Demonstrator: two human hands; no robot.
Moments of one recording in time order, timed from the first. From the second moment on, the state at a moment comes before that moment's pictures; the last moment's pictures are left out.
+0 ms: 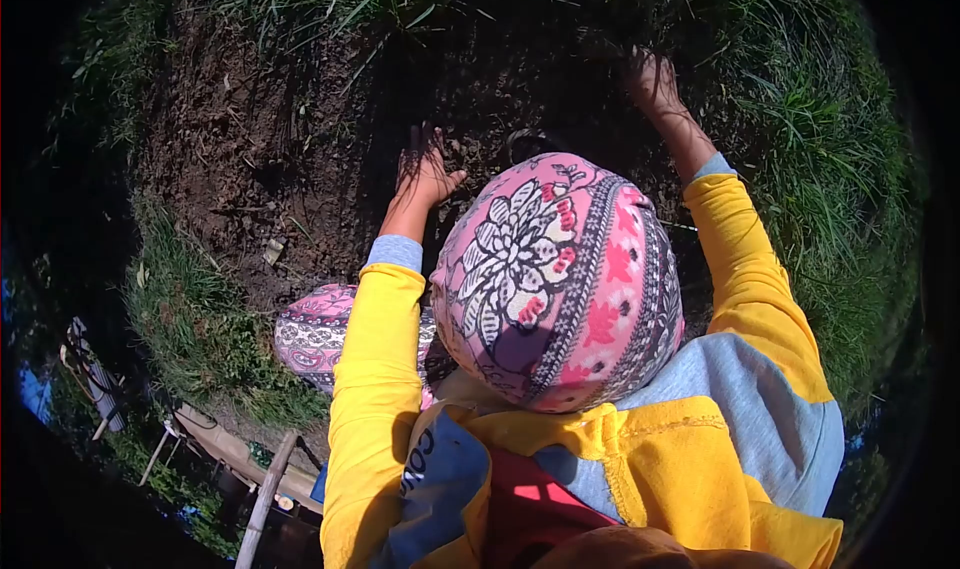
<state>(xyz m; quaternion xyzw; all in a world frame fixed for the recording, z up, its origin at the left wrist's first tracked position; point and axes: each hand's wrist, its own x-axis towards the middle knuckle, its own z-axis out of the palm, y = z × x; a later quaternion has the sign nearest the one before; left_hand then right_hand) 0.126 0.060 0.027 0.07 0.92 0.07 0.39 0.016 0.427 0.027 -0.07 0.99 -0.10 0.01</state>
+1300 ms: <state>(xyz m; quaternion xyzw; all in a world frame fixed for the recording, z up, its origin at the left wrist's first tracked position) 0.116 0.066 0.026 0.07 0.90 0.05 0.42 0.210 0.449 0.048 0.20 0.91 -0.22 0.30</state>
